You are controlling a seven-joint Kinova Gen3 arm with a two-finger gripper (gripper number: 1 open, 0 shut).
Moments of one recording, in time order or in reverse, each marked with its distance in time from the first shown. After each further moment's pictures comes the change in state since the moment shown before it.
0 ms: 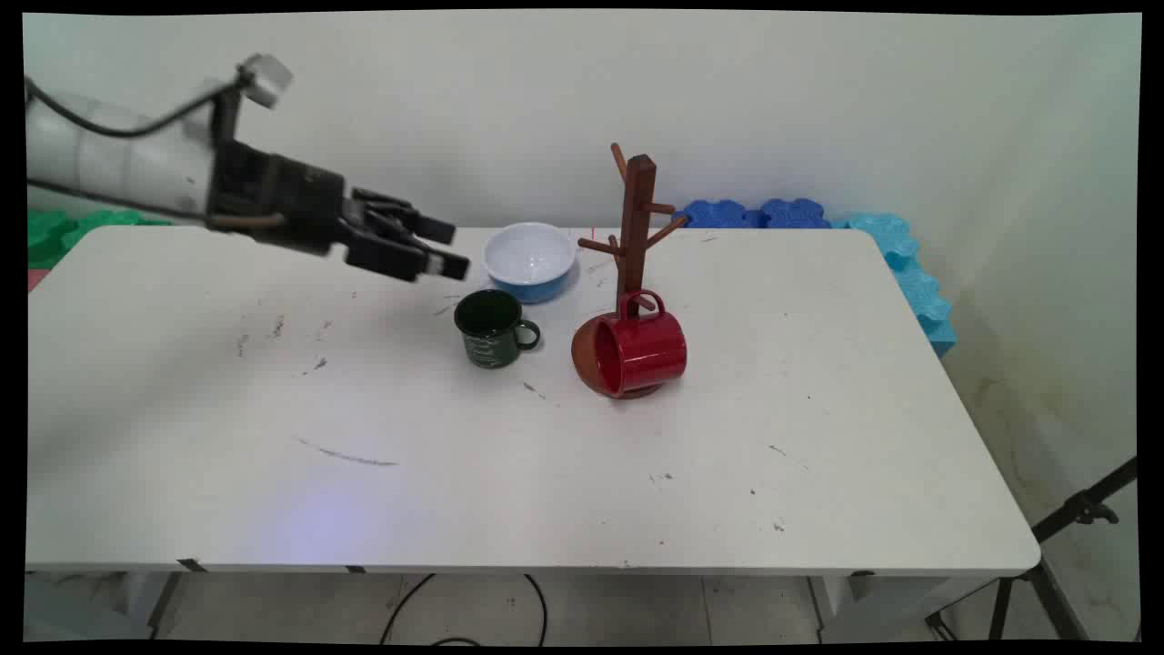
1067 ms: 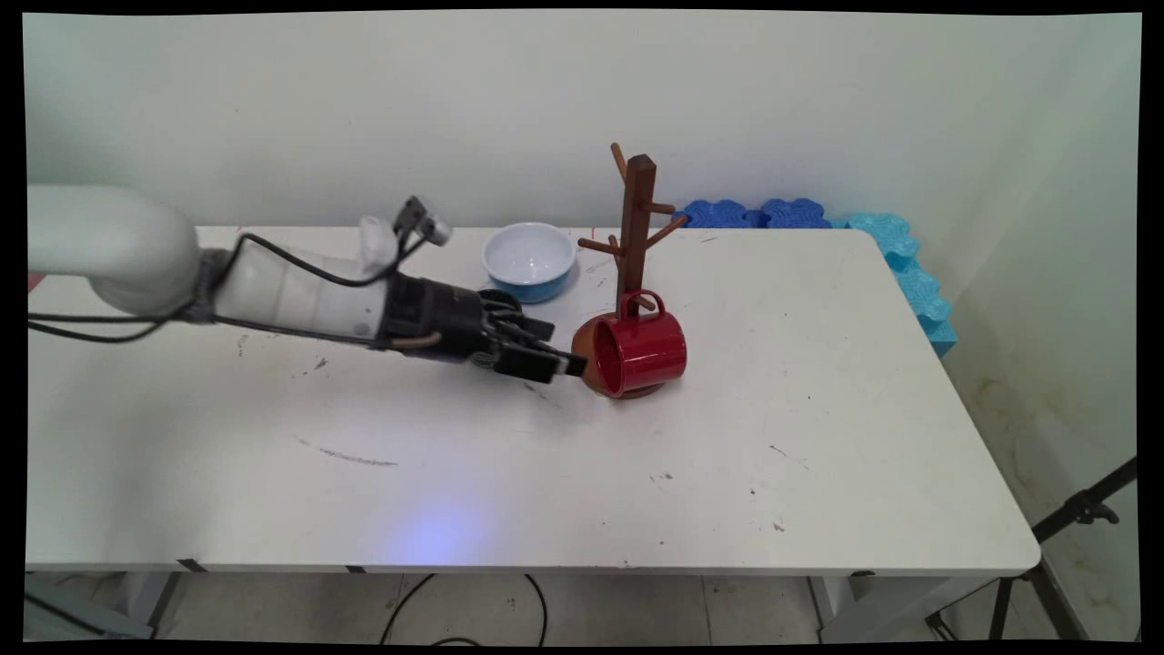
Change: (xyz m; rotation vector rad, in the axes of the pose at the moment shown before) arm -0.057 0.038 0.137 0.047 -0.014 -0.118
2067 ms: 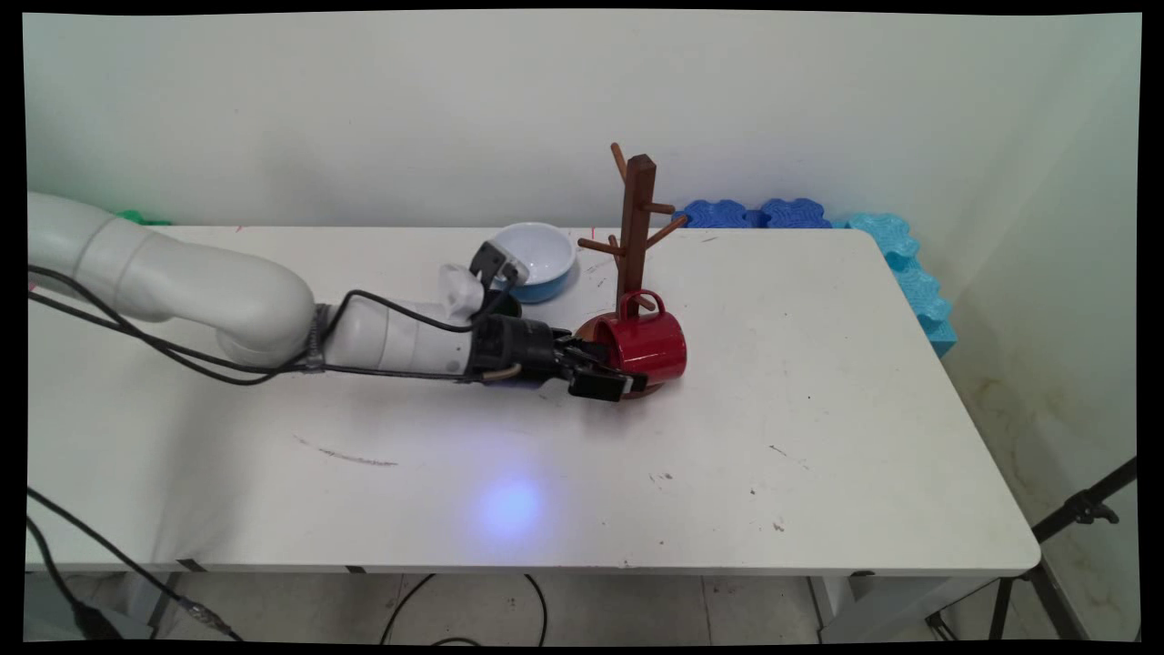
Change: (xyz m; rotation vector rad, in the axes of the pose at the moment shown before) arm -0.022 -0.003 0.087 0.010 0.059 -0.031
